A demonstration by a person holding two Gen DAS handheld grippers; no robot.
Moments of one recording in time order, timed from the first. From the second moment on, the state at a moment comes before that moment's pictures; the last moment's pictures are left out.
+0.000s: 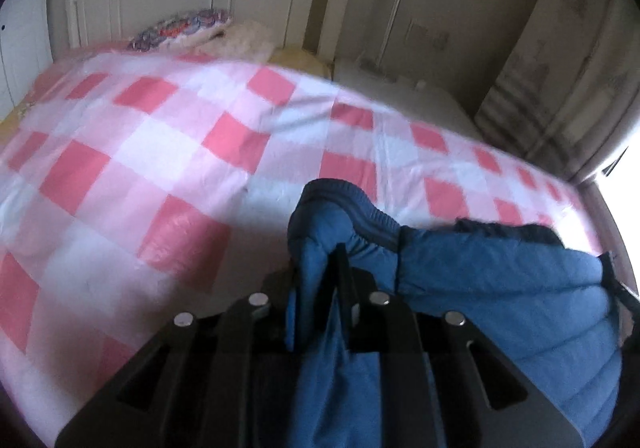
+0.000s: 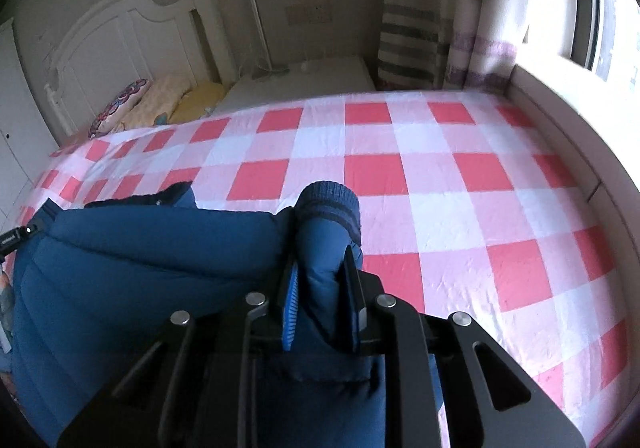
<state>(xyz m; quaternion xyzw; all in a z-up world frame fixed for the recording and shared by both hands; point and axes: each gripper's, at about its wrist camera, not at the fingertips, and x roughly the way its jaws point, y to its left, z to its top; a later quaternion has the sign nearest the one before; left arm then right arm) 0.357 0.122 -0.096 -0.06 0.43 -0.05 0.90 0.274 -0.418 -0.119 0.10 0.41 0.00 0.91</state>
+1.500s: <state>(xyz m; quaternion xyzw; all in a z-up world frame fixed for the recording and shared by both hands) 0.103 0.176 -0.104 -0.16 0.43 -0.19 0.87 0.014 -0.414 -0.100 0.16 0.35 0.11 0.92</state>
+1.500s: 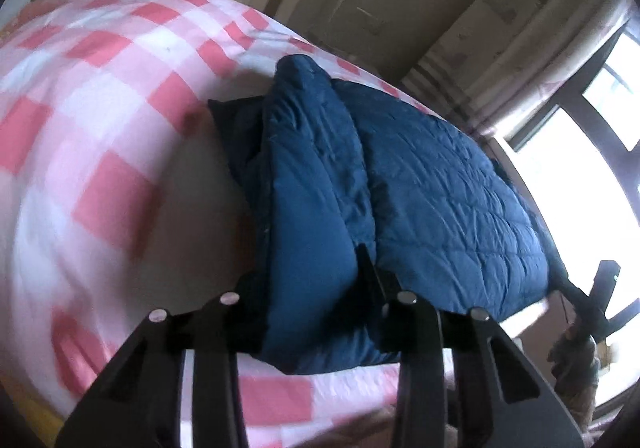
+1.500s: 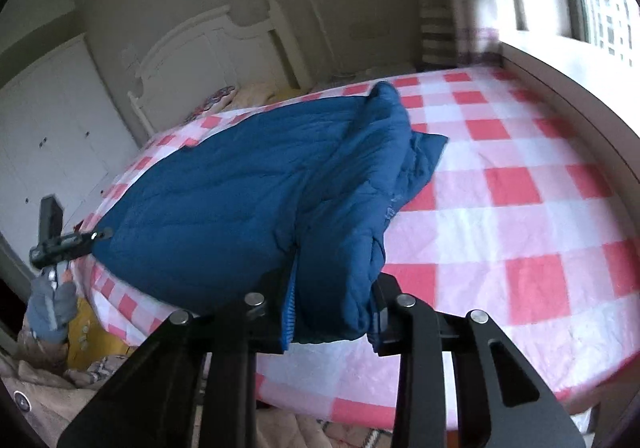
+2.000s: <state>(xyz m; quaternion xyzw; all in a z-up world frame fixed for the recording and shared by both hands) 0.101 0.192 -0.078 -0.13 0.40 -0.10 0.90 -0.021 -0.432 -0.088 0.16 0.36 0.04 0.92</state>
